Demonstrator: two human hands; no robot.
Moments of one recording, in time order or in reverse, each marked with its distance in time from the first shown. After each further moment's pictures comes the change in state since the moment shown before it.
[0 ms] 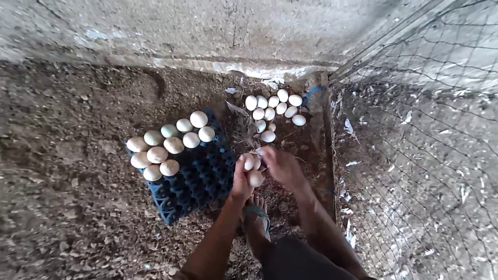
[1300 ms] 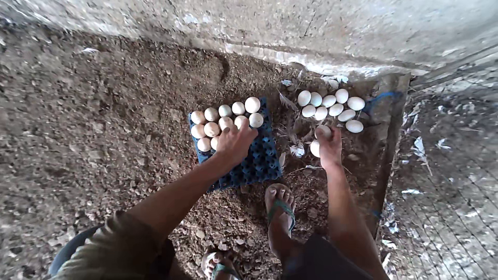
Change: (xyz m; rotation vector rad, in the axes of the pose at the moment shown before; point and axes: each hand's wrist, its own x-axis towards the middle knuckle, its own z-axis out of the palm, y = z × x) left_hand -0.017 0.167 -0.030 2.352 -0.021 0.100; right_hand 0.081 0.070 0.041 0.621 0.362 0.139
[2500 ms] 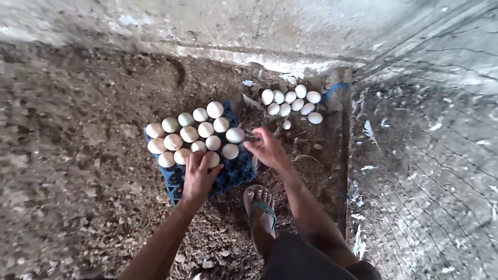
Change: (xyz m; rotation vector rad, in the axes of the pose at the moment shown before) left_hand -0.037 -0.003 0.106 -0.595 0.609 -0.030; right_hand -0.051 -0.068 0.039 -0.368 -0.479 -0.147
